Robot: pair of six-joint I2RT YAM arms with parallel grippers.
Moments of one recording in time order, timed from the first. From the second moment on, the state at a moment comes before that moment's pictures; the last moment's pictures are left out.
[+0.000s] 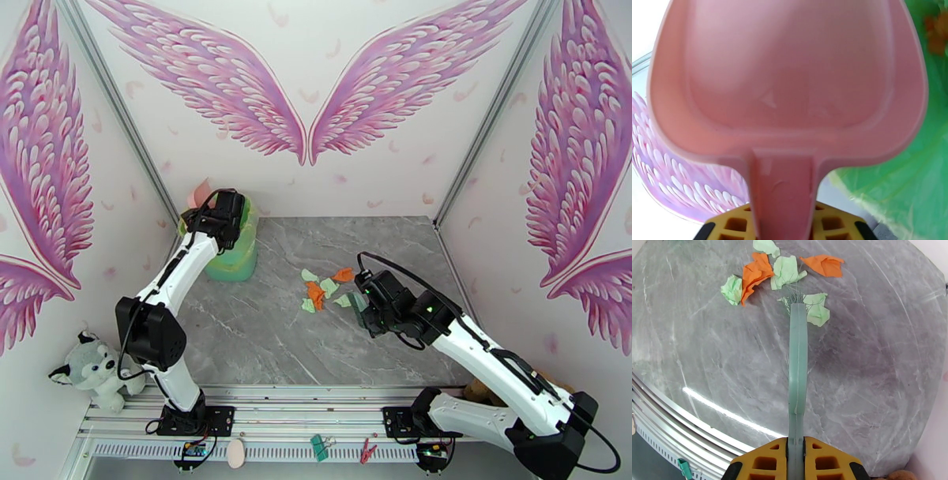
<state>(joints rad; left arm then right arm) -0.26 1.75 1.74 -0.77 -1.18 0.88 0.70 1.10 1.14 -1.15 0.20 0.23</state>
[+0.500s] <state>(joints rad) -0.31 1.48 1.88 -1.09 -0.65 0.46 0.70 1.10 1.14 -1.15 0.21 0.24</state>
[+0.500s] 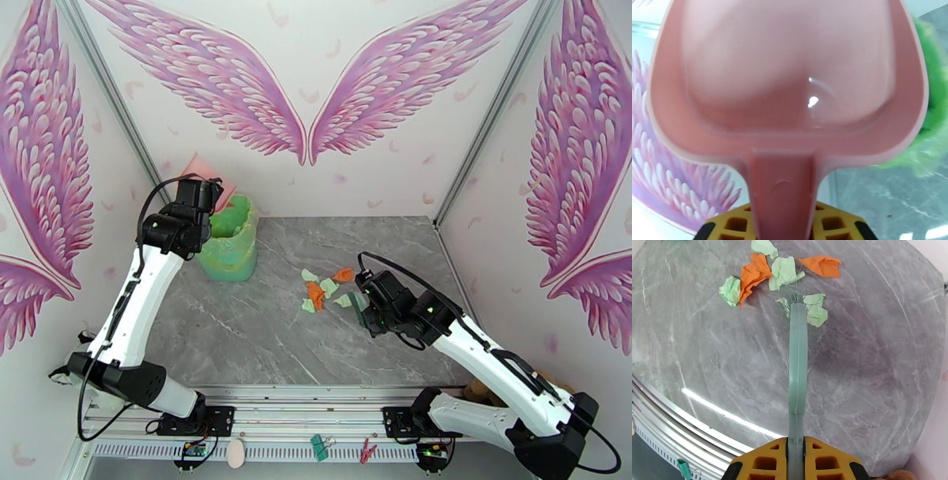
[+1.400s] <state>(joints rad) -0.67 1.34 1.11 -1.10 -0.14 0.08 0.65 1.46 1.43 -1.17 0.36 0.21</state>
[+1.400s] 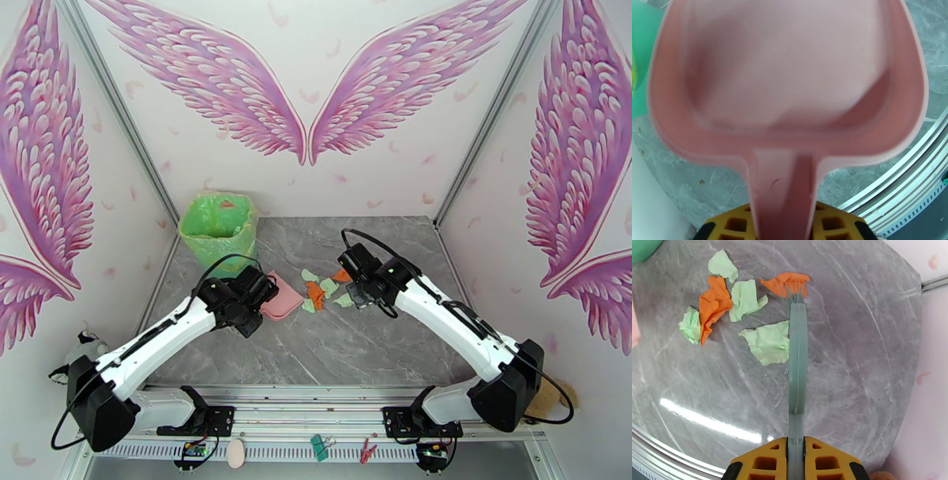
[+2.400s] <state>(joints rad) -0.66 1.21 1.02 -0.98 -0.10 0.09 0.38 2.01 1.52 -0.48 -0.51 0.71</state>
